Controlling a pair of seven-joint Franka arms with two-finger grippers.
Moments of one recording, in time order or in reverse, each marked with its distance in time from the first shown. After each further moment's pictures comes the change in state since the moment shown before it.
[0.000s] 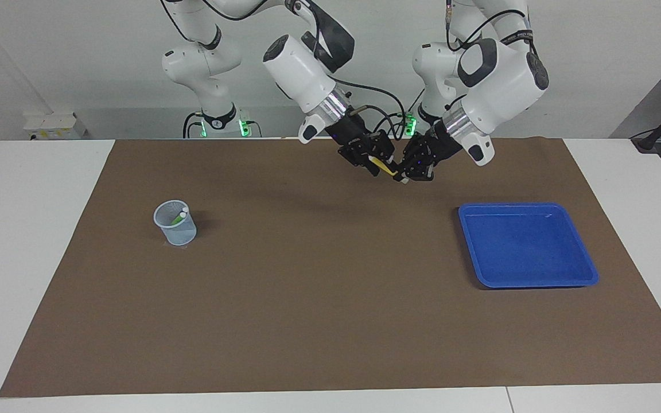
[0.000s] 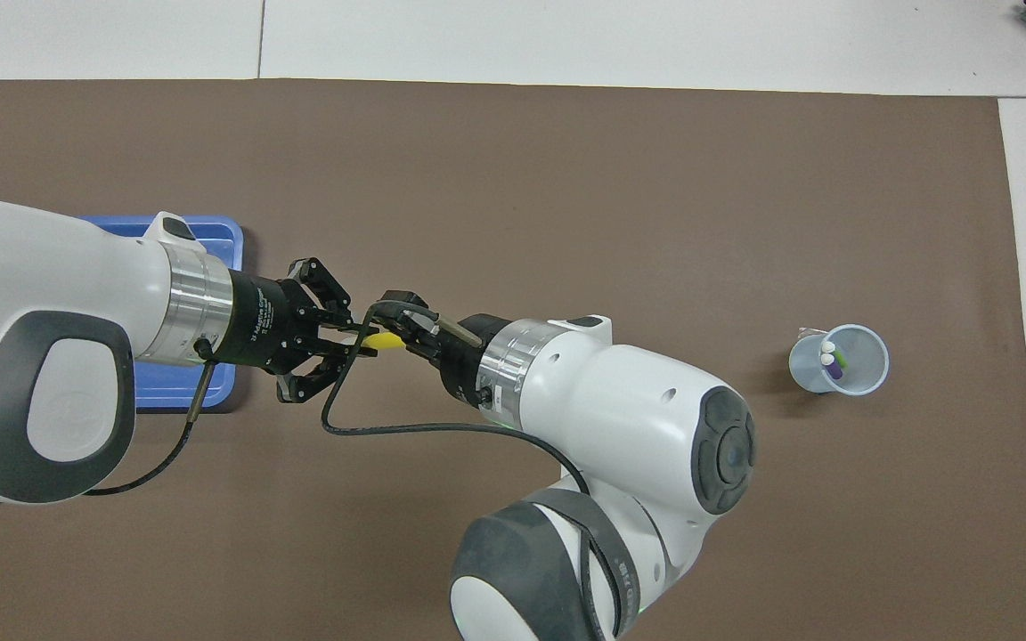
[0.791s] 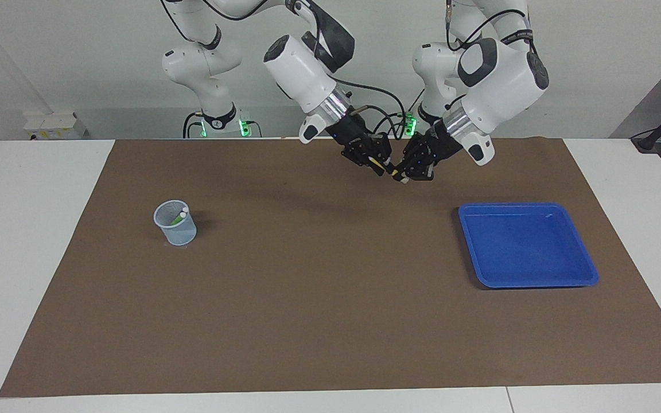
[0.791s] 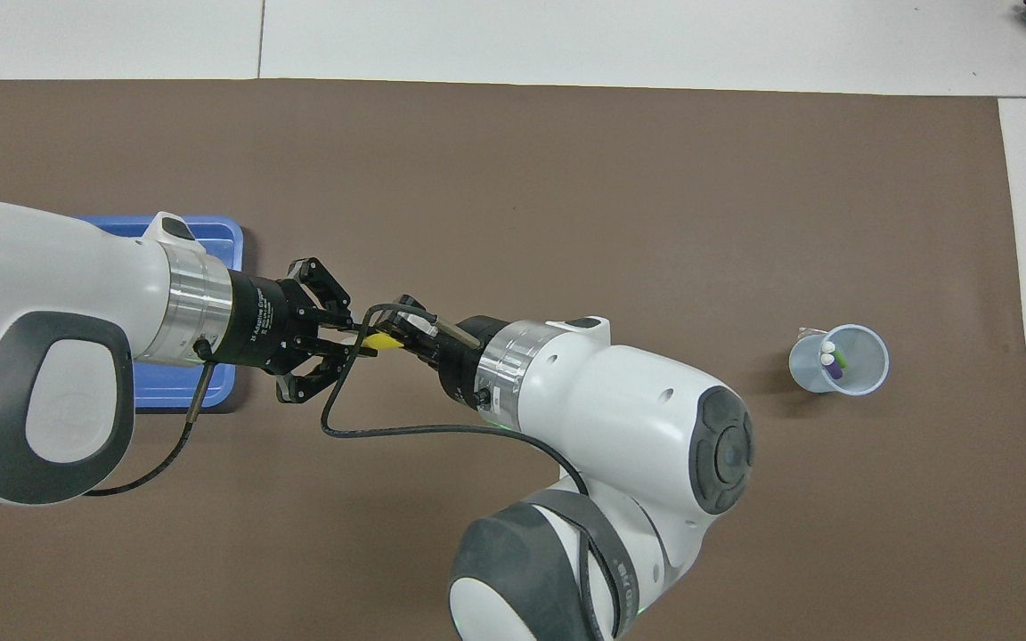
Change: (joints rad) left arm 0.000 -0.003 0.000 0.000 -0.001 0.000 0.000; right arm 0.001 0.000 0.000 0.000 0.000 -0.006 0.000
